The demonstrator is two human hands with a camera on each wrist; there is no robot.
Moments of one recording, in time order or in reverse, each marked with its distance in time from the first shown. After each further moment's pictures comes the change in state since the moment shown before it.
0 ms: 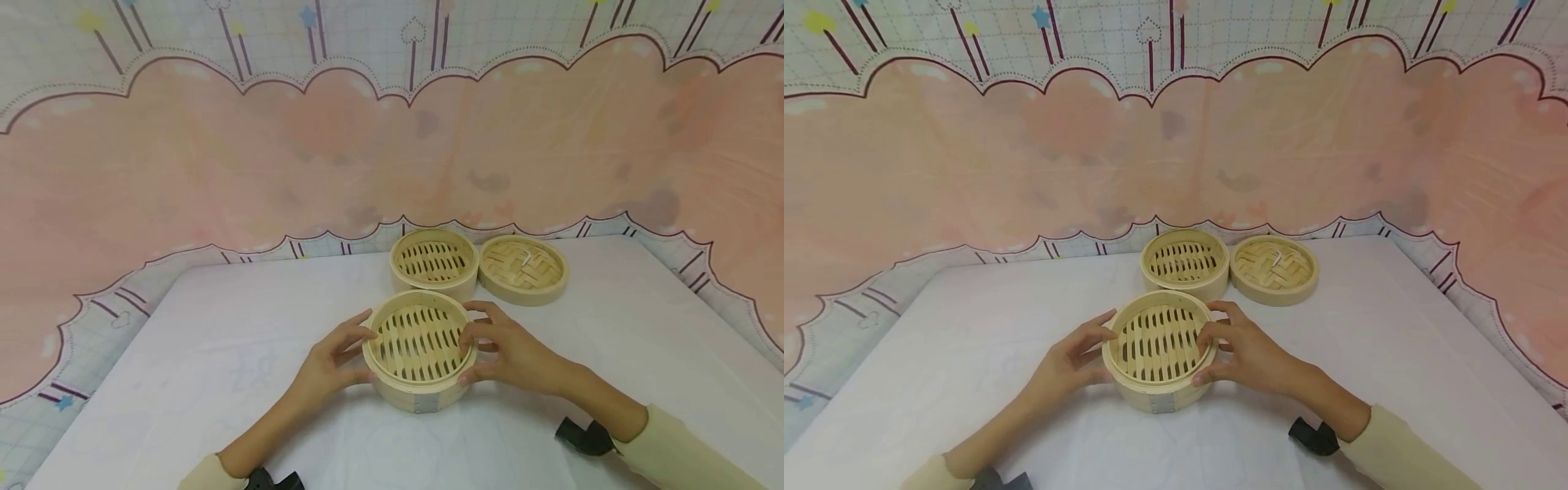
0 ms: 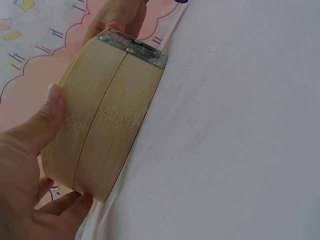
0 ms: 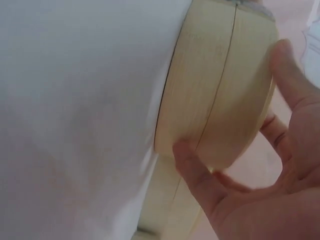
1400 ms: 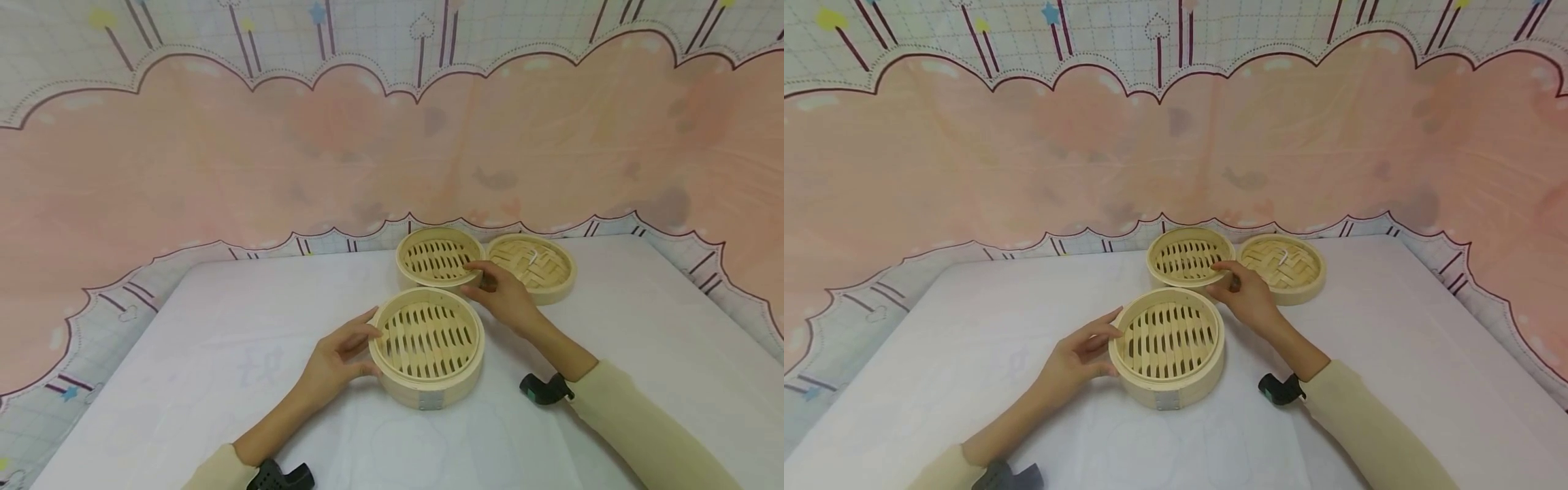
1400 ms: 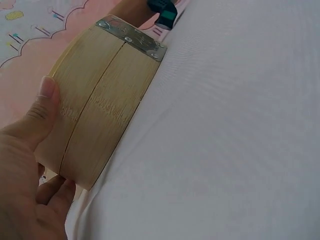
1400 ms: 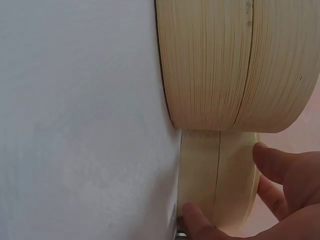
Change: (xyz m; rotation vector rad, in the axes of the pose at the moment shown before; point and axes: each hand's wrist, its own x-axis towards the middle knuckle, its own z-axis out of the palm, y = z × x) left_hand 0.000 -0.014 0.001 -0.022 0.022 0.094; right_hand 0.066 0.040 -0.013 -0.010 0.338 0.274
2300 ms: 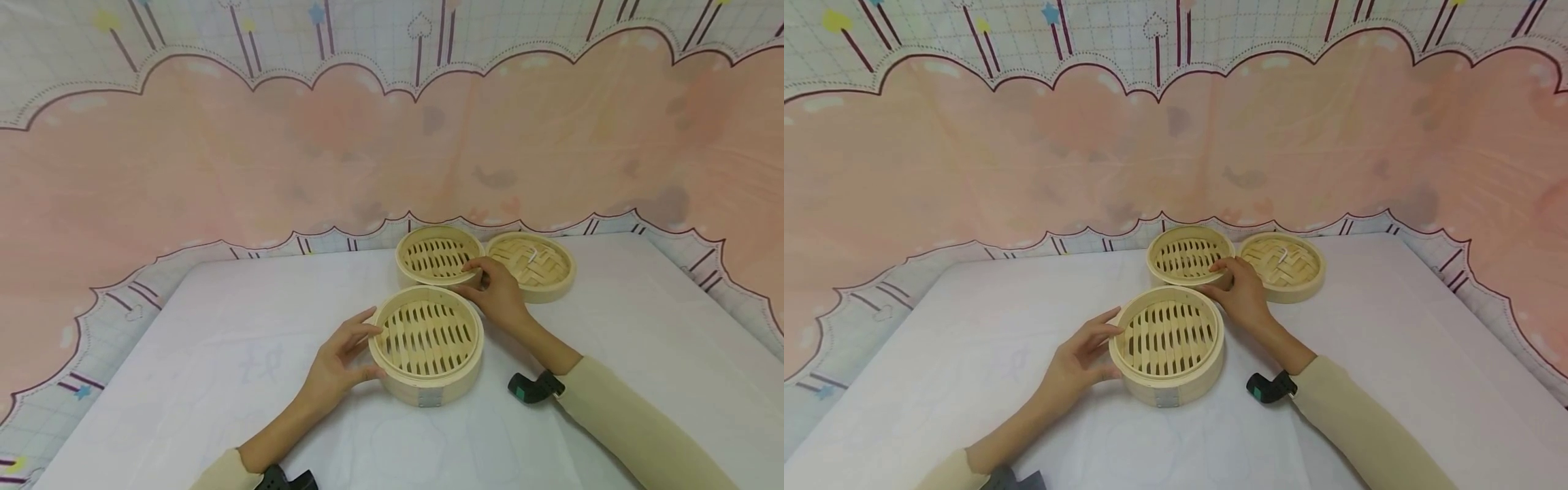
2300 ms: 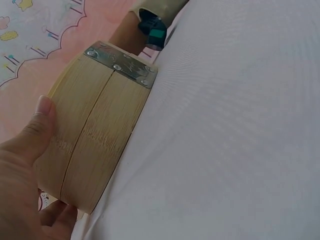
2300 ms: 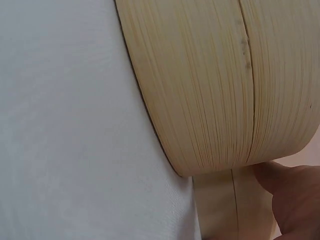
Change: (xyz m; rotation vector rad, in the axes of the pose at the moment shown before) left_hand -0.008 0.007 0.012 0.017 0.055 0.007; right_hand 0.008 0.012 0.018 -0.068 0.210 -0.231
